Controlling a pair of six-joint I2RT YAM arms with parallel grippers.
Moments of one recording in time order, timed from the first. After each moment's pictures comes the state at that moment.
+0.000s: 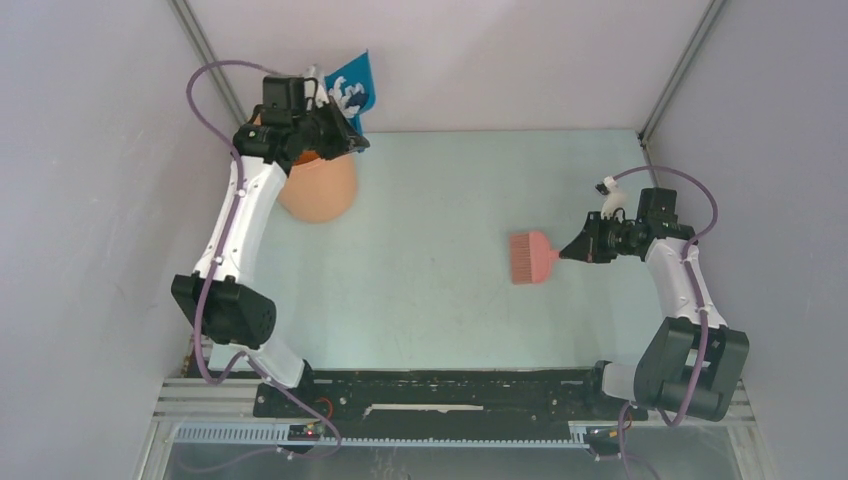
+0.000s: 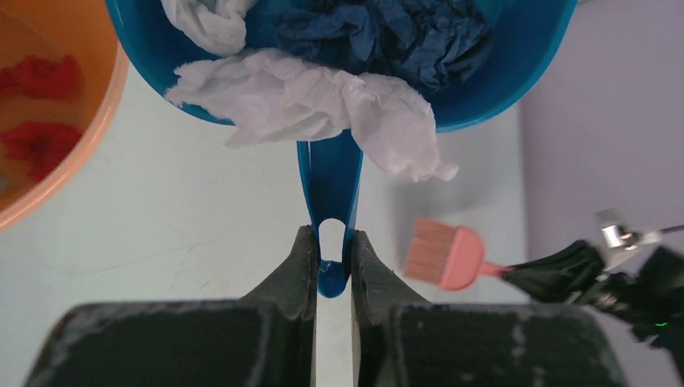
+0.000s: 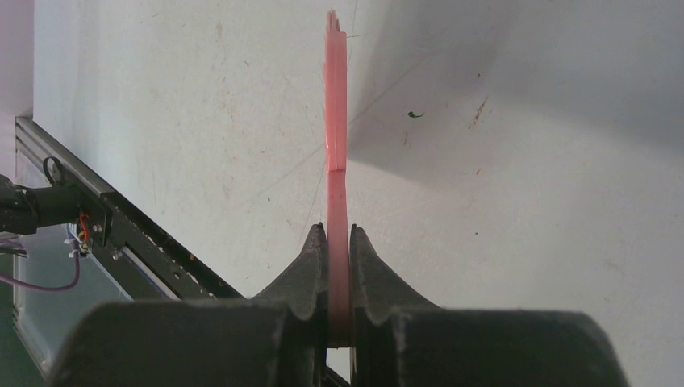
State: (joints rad) left arm -0.19 1.65 1.91 -0.88 0.28 -0.47; right arm -0.25 1.29 0.95 -0.71 -0.79 -0.18
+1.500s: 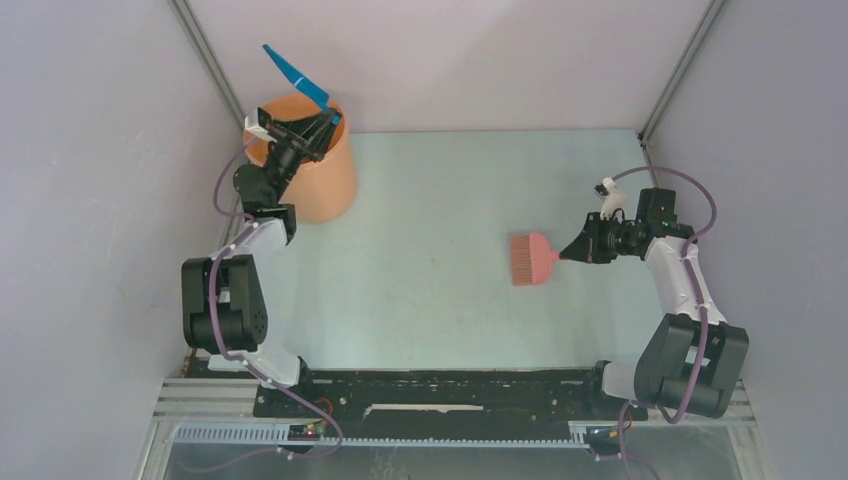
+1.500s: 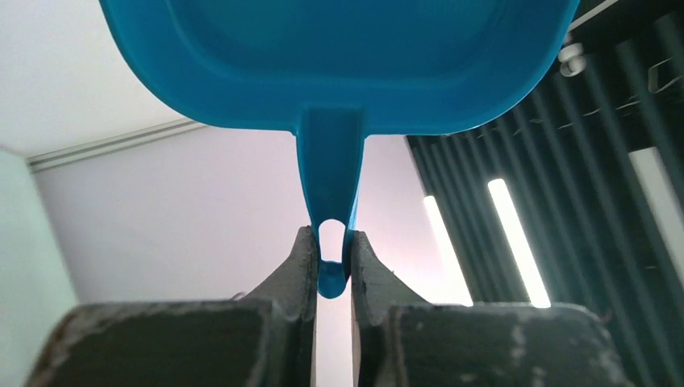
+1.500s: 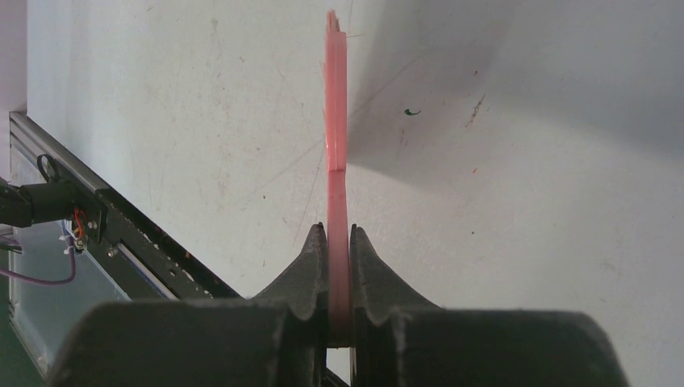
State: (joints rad) left arm 0.07 1.63 0.98 1.28 0.60 -2.00; right arm -0.25 1.31 0.95 -0.72 -0.79 -0.20
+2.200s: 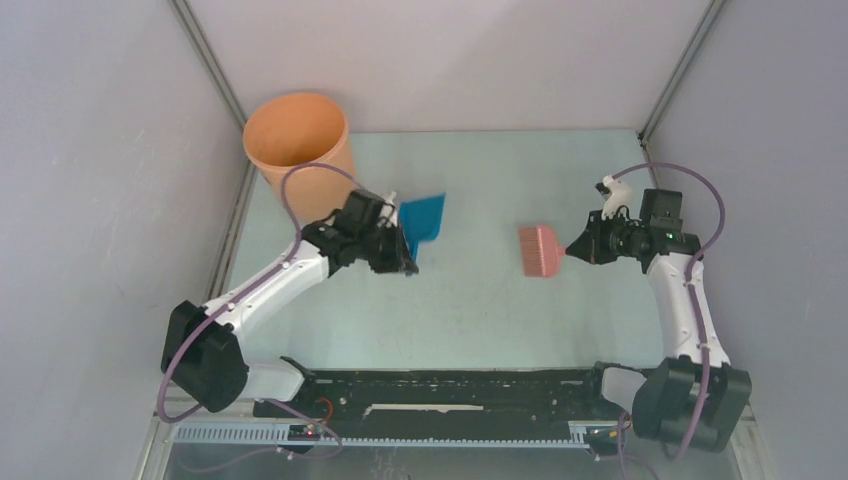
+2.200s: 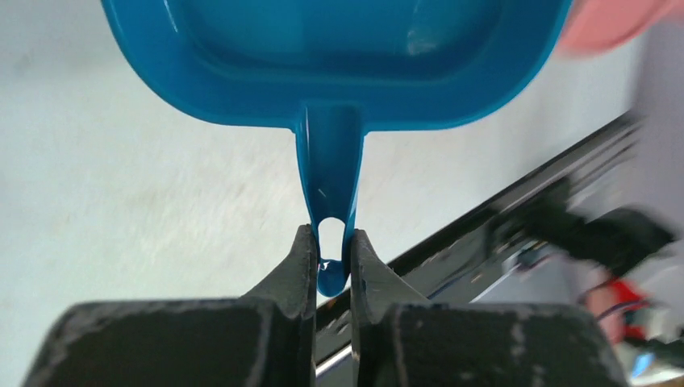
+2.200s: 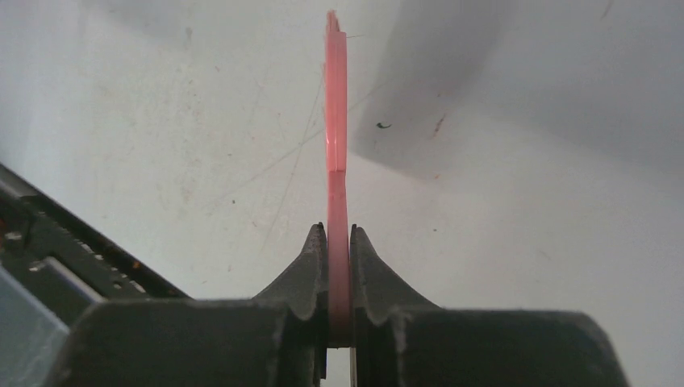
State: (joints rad) left arm -0.51 1.32 1.03 -0.49 0.35 -0.62; right arm -0.21 1.19 0.95 -0.72 -0.70 -0.22
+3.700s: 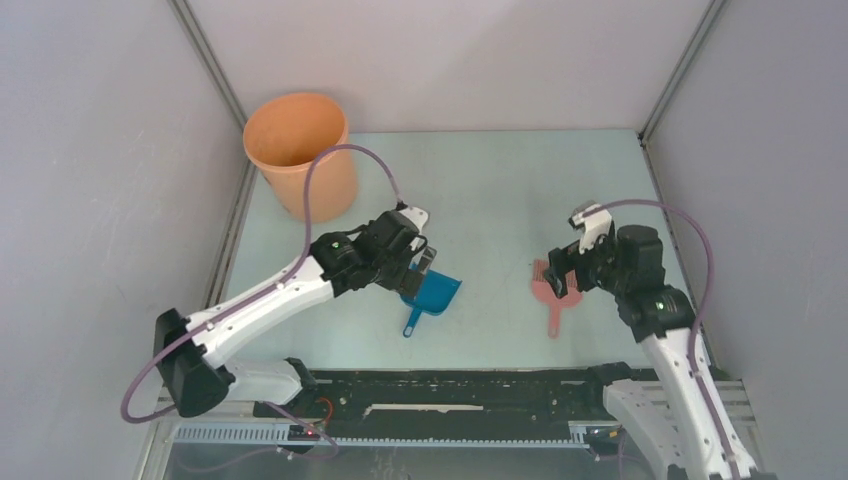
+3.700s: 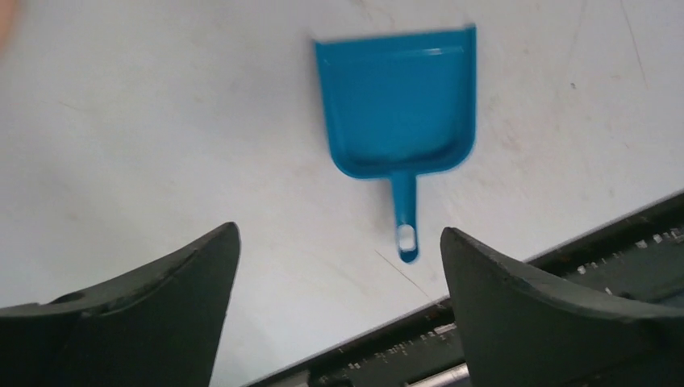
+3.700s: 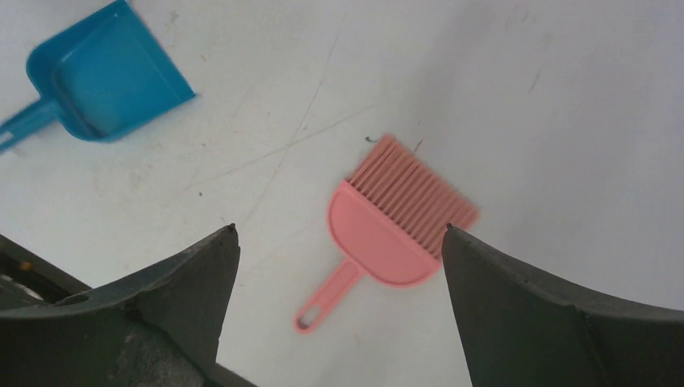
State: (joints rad) left arm -0.88 1.29 1.16 -0.87 -0.23 -0.31; right arm 0.15 0.68 0.78 -0.67 -0.29 -0.26
